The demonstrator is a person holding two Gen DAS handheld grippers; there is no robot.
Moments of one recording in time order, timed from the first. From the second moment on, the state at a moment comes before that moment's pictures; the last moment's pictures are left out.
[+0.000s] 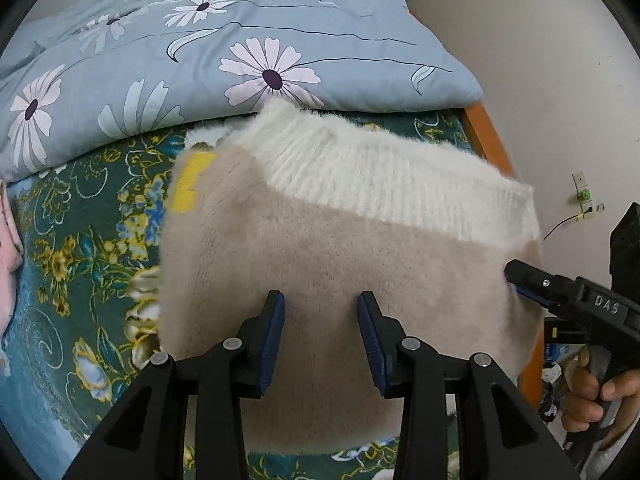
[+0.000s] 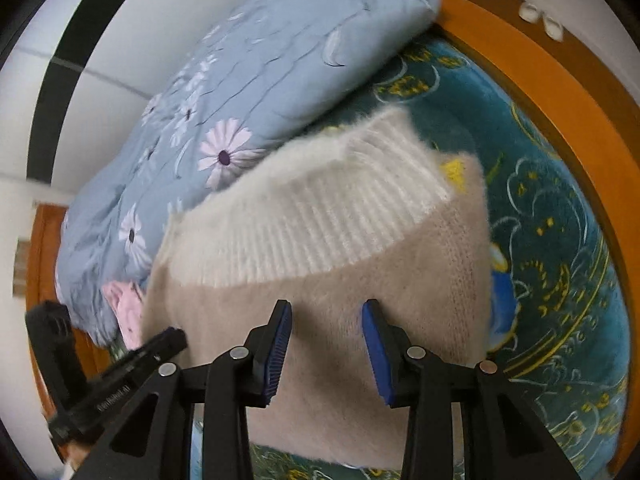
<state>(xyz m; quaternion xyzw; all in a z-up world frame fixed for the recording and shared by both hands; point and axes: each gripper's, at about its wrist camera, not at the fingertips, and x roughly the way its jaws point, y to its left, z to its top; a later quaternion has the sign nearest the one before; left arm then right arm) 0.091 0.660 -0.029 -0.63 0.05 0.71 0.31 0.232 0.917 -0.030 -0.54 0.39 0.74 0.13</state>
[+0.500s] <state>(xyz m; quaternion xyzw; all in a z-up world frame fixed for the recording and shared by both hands) 0.134 0.620 0.018 -0.59 0.02 0.74 0.31 0.277 0.876 0.020 -0.50 0.34 0.78 0.14</state>
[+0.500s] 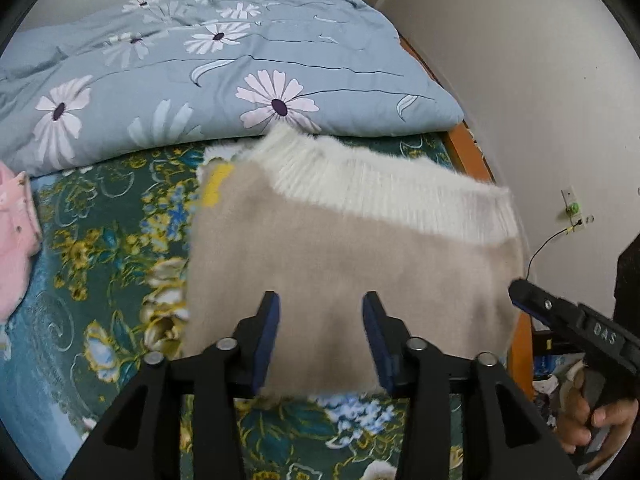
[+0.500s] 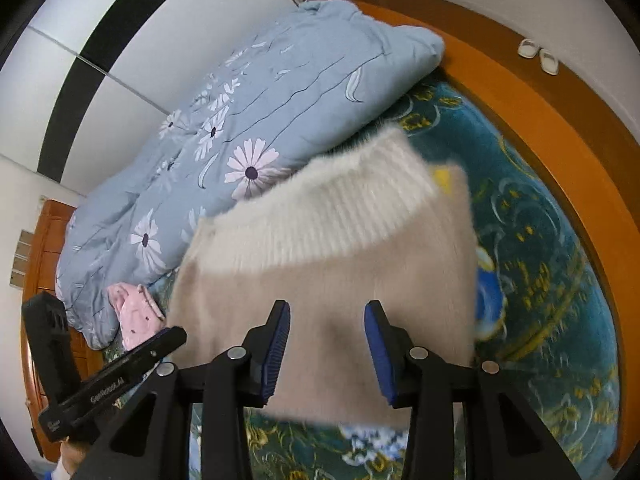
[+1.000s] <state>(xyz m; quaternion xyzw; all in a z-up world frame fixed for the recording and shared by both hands) 0.225 0.580 -0.028 -0.62 0.04 0.73 0.28 0.349 0.803 -0.023 -0.60 0.27 0.73 0.19</state>
